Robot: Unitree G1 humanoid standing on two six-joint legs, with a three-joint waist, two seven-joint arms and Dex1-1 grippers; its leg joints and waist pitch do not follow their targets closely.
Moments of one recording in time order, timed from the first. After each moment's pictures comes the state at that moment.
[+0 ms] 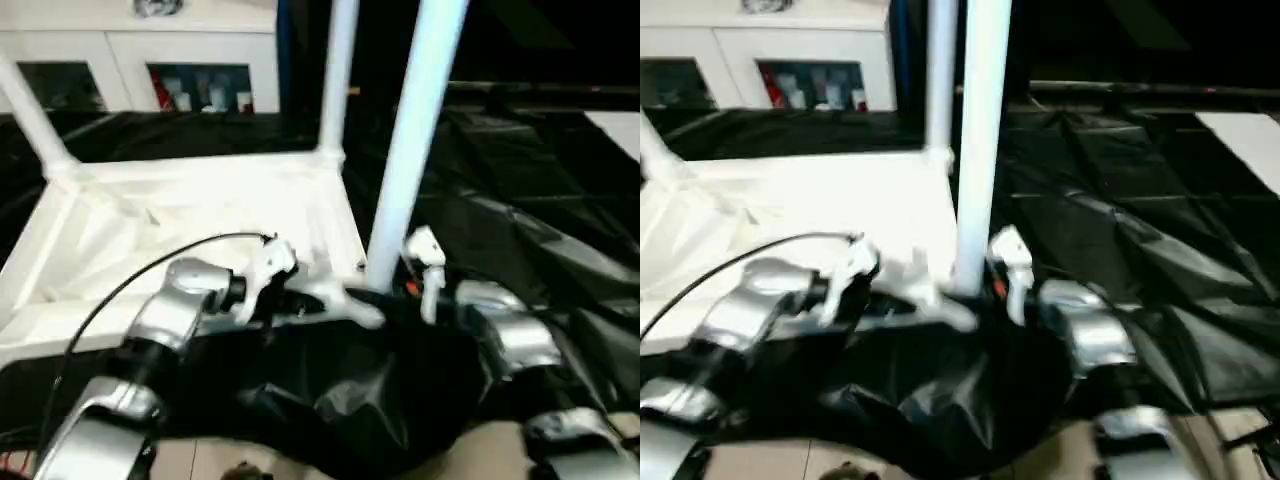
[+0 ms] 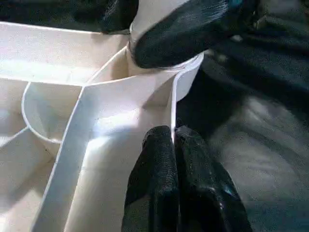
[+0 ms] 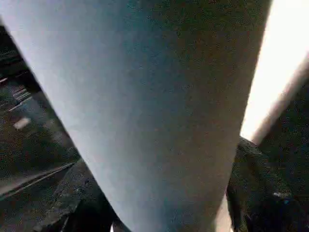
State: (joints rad) left arm -0.61 0.27 -0.20 0.64 0.00 0.17 -1.13; right arm -0.51 -0.16 0.04 0.62 0.12 0.17 0.83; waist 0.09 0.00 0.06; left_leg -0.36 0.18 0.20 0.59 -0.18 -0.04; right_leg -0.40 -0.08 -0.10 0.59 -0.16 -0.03
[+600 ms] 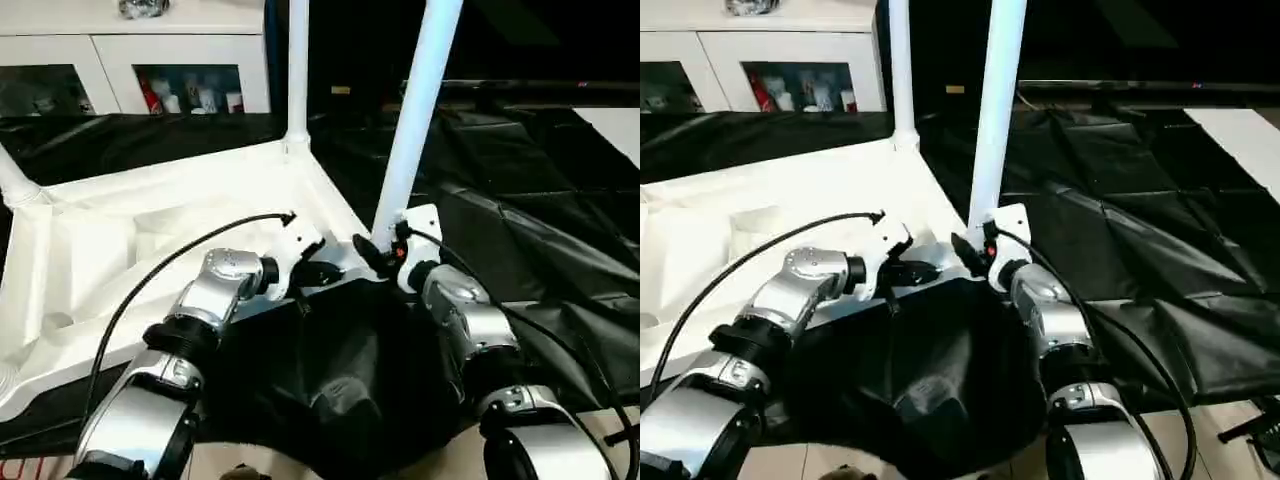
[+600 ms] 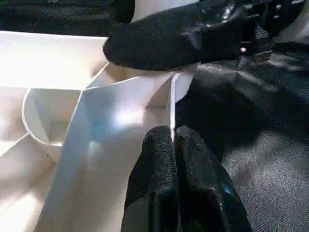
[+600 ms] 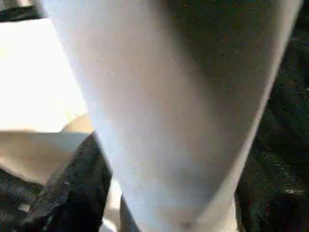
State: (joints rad) left arm -0.70 0.18 -0.18 0.79 0.04 0.14 -0.97; right arm -0.59 -0.06 -0.05 0.75 0.08 0.10 0.53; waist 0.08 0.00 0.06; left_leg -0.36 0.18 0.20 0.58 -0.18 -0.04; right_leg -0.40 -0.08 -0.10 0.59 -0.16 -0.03
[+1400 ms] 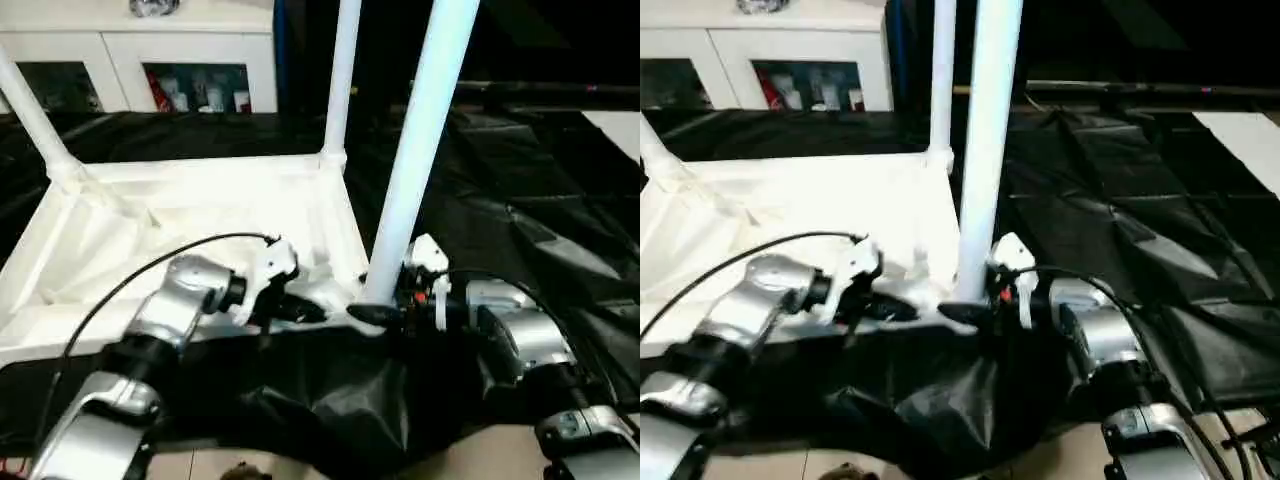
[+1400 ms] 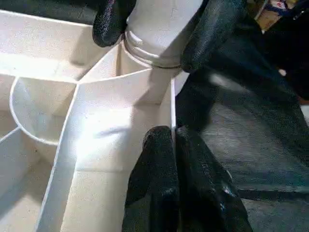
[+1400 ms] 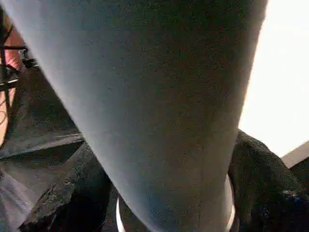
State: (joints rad) left arm -0.58 0.35 -0.25 0.56 -0.02 0.22 -1.37; right arm -0.47 -0.29 0.14 0.53 0.15 0.20 1.21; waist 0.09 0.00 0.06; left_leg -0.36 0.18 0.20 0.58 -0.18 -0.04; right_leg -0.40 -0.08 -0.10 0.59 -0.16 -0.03
